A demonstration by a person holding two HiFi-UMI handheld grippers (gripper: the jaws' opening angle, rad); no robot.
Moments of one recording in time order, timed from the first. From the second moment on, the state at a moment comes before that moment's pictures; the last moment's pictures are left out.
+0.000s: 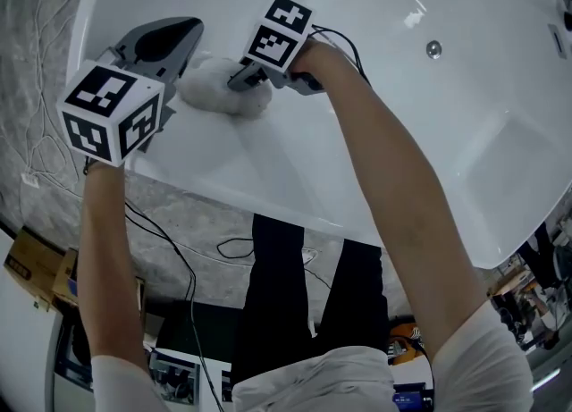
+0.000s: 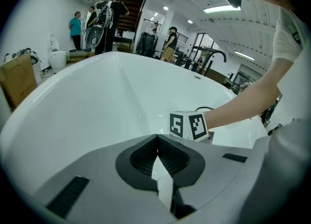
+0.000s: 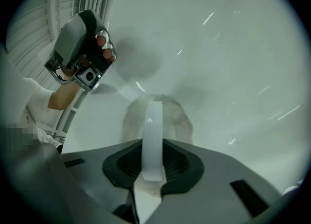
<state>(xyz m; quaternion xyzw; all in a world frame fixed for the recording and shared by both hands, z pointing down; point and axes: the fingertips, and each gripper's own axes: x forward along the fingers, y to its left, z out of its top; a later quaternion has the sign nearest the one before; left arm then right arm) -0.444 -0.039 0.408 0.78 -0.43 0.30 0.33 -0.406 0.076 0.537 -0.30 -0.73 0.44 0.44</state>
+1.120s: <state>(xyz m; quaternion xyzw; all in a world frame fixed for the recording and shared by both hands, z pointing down) -0.385 -0.038 0.481 0.78 -0.38 0.34 0.36 -0.334 0.056 0.608 -0.26 -0.73 0.48 0.42</state>
